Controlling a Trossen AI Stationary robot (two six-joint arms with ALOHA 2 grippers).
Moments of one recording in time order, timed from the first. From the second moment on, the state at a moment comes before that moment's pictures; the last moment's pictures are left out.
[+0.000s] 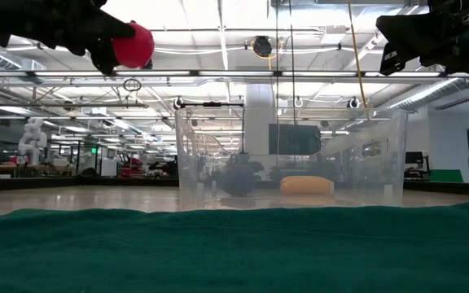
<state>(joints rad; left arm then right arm) -0.02 0.70 0.38 0.15 0.00 -0.05 -0.02 0.48 0.01 0.71 -0.20 -0.04</state>
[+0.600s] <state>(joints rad) -0.02 0.64 0.38 0.12 0.07 0.02 -0.02 0.48 0.01 0.71 -0.20 -0.04</state>
